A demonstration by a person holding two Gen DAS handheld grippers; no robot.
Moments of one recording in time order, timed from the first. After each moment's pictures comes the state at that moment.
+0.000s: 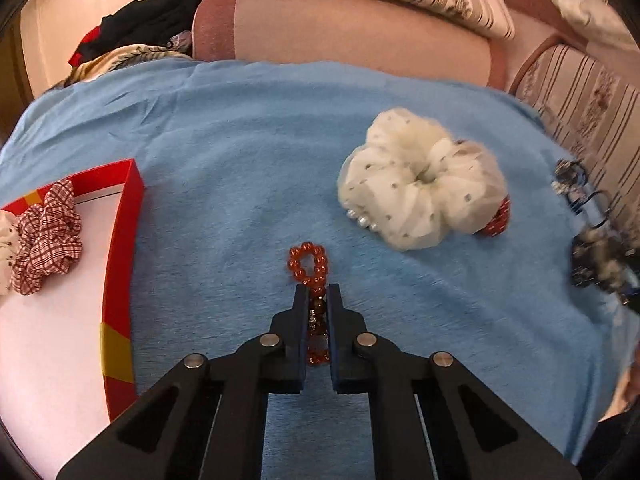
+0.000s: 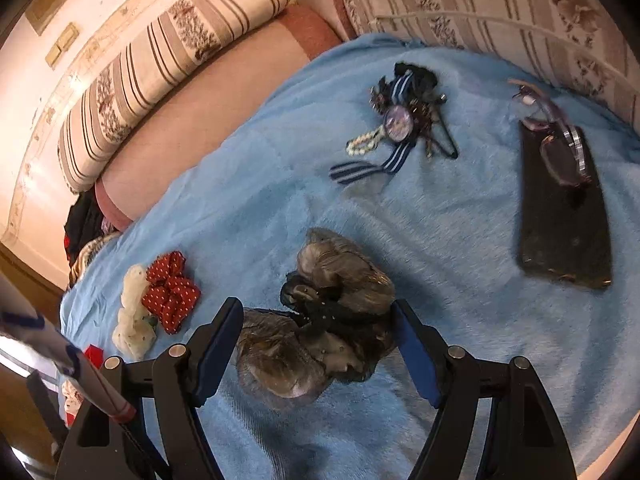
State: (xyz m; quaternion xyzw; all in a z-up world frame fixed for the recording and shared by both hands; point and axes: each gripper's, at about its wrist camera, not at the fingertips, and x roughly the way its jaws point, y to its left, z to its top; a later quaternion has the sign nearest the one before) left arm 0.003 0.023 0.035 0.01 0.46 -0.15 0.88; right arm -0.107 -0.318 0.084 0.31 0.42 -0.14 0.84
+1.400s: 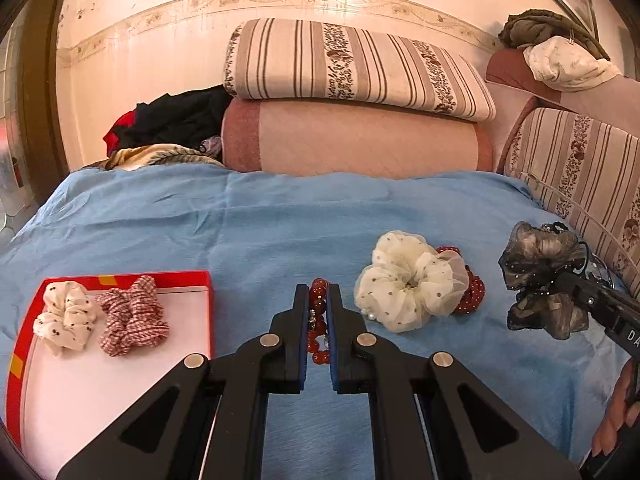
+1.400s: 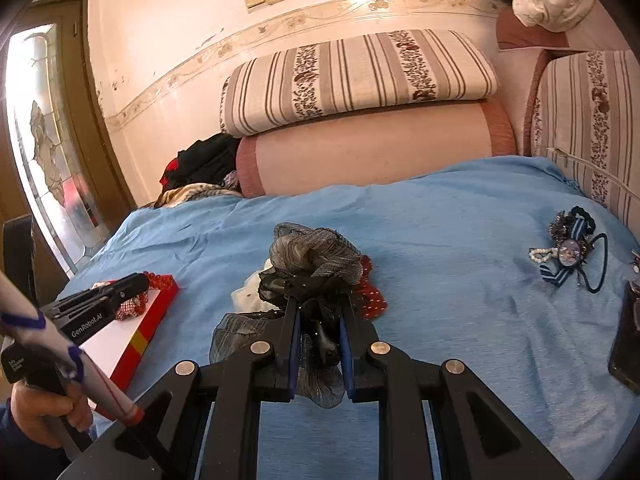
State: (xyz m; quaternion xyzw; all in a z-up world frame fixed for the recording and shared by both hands) left arm -0.032 0.056 0.113 0.02 0.30 -0.12 0.95; right arm -0.093 -0.163 0.142 0.12 0.30 0.04 0.94
